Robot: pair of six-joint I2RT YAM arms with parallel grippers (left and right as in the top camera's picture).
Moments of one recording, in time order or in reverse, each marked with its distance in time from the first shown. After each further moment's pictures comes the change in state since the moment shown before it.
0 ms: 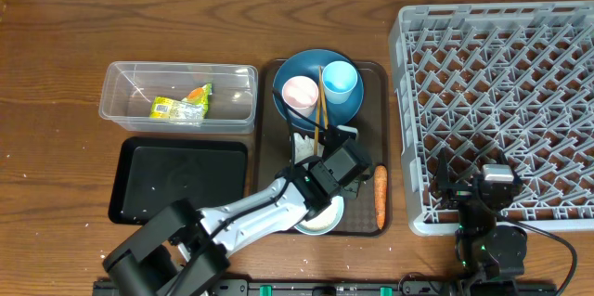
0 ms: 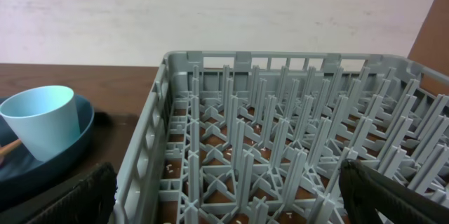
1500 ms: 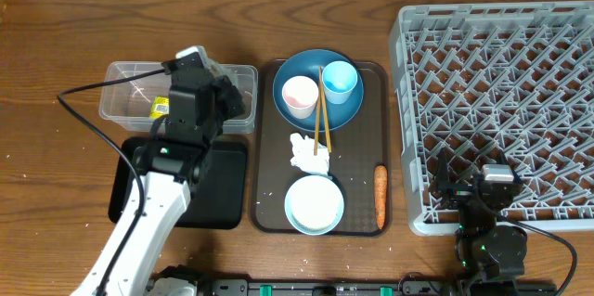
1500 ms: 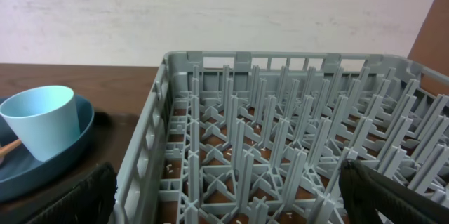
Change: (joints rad) left arm 0.742 -0.412 0.000 -0.066 0.062 0.101; right arm 0.000 0.000 0.000 0.000 0.000 0.000
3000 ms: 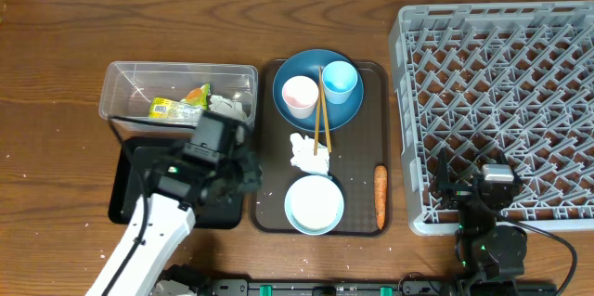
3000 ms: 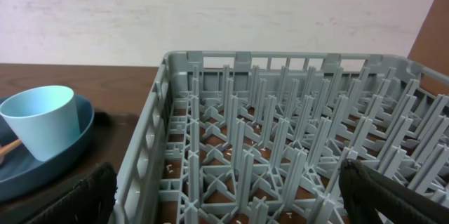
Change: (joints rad) left arm -0.168 -0.121 -0.010 -0.695 0.235 0.010; right arm 0.000 0.000 0.000 0.000 0.000 0.000
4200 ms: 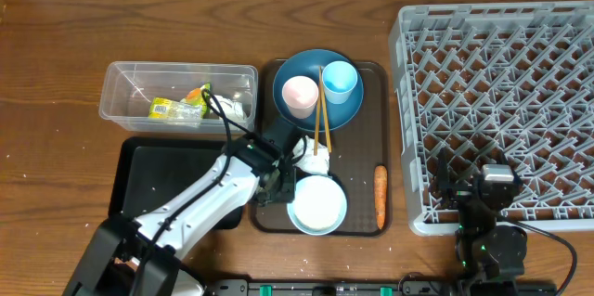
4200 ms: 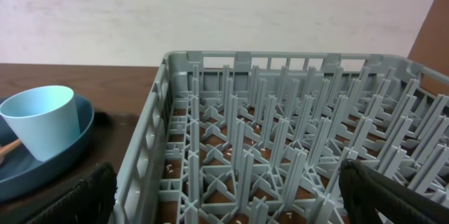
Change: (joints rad) left arm -0.243 0.388 0.000 0.132 -0.060 -0.028; right arm 0.000 0.000 0.000 0.000 0.000 0.000
